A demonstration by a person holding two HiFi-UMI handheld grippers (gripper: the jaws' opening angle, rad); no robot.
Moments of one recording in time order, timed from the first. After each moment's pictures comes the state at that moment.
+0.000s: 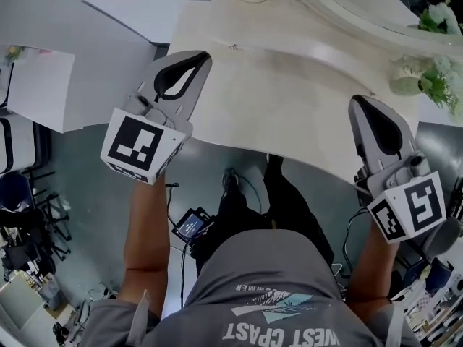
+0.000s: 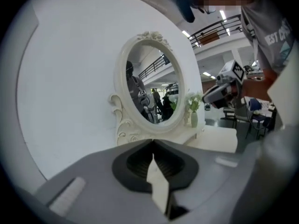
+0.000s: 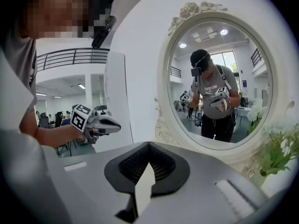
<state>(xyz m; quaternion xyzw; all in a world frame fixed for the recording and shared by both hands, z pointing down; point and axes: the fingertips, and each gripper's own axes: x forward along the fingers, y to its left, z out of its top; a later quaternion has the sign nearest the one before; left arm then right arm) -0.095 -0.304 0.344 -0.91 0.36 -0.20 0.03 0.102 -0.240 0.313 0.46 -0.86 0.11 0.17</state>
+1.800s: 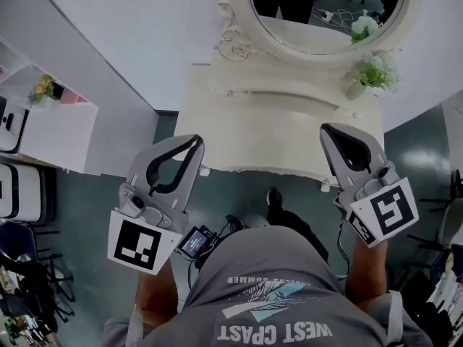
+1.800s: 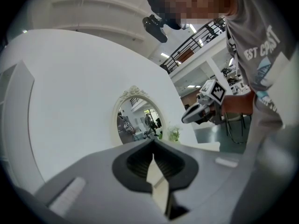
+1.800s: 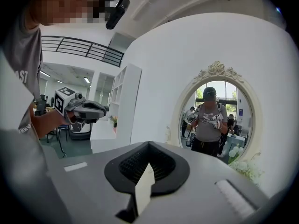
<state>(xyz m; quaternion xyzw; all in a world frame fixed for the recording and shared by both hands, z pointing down) -0.112 -0.081 0.160 -0.92 0.31 -0.14 0.19 0.072 -0.081 0.181 0.50 -0.85 -0.02 0.15</state>
